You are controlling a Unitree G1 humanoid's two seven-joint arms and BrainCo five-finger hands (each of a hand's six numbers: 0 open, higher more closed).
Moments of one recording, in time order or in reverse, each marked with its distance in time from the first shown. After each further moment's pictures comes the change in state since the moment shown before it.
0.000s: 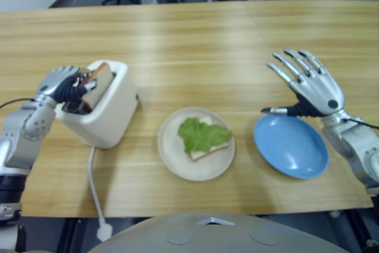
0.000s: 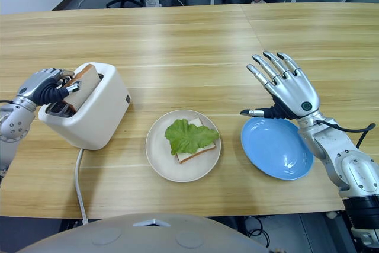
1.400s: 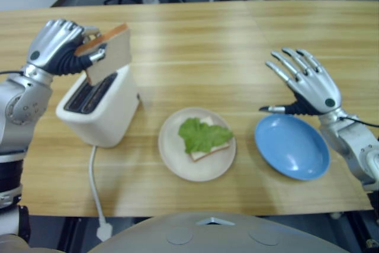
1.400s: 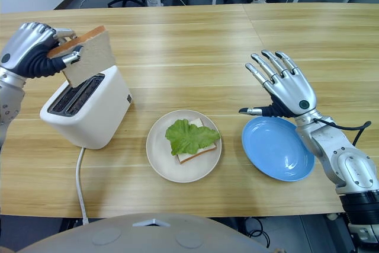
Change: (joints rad) left arm -0.179 -0.026 0.043 -0.251 0.028 -0.153 0.046; right arm -0.040 0.003 0.030 0.042 -0.005 0.011 -0.029
